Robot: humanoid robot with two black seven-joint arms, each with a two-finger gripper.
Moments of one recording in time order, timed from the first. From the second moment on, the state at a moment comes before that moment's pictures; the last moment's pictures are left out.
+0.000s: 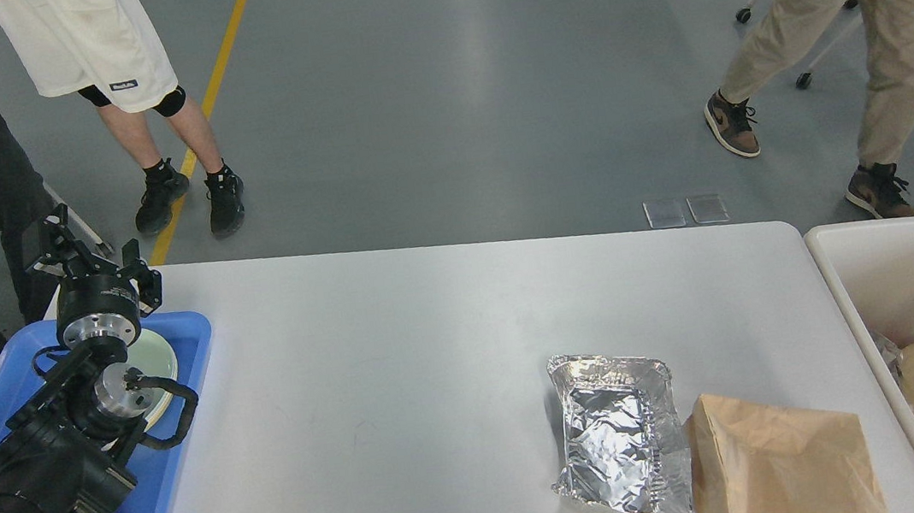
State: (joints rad) left arm -0.71 0.23 -0.87 -0.41 0.01 -0.07 -0.55; right arm 1.74 -0.60 -1.43 0.52 -0.26 0.67 0.13
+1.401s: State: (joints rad) left arm -0.71 0.23 -0.87 -0.41 0.01 -0.07 -0.55; right arm 1.53 0.02 -1.32 0.72 -0.22 0.72 0.13
